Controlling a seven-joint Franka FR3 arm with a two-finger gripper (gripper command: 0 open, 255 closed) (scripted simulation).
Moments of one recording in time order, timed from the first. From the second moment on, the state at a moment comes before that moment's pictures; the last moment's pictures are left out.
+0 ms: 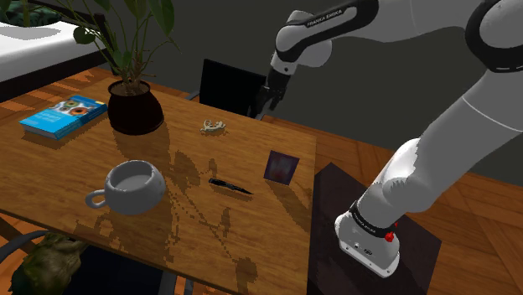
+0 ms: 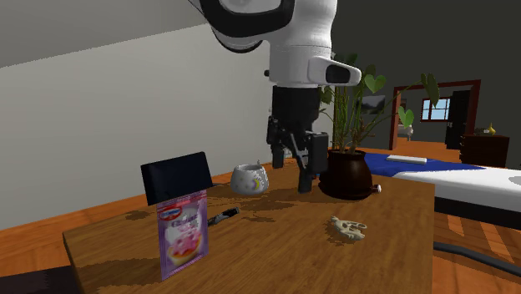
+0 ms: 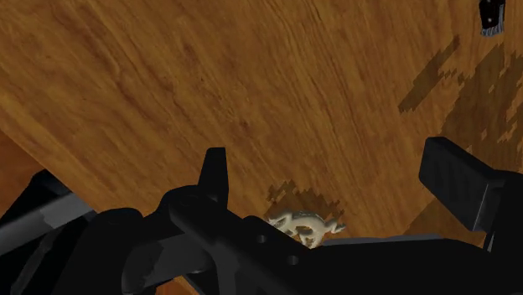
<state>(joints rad) 0.09 -0.11 -0.13 -2.32 0.26 2.23 -0.30</state>
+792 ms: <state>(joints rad) 0.09 0.37 -0.08 -1.94 0.48 2.34 -0.55</state>
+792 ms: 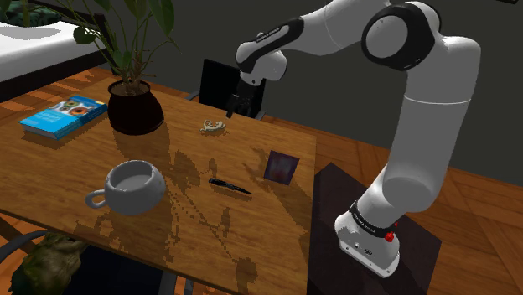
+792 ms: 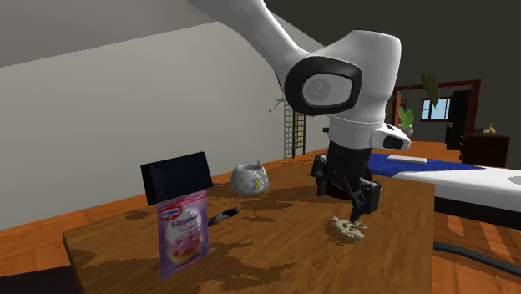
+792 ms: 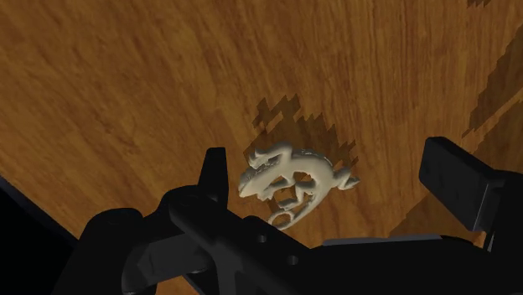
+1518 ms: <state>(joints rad) 0.08 0.51 -0.05 -1.86 0.53 2.40 -0.59</state>
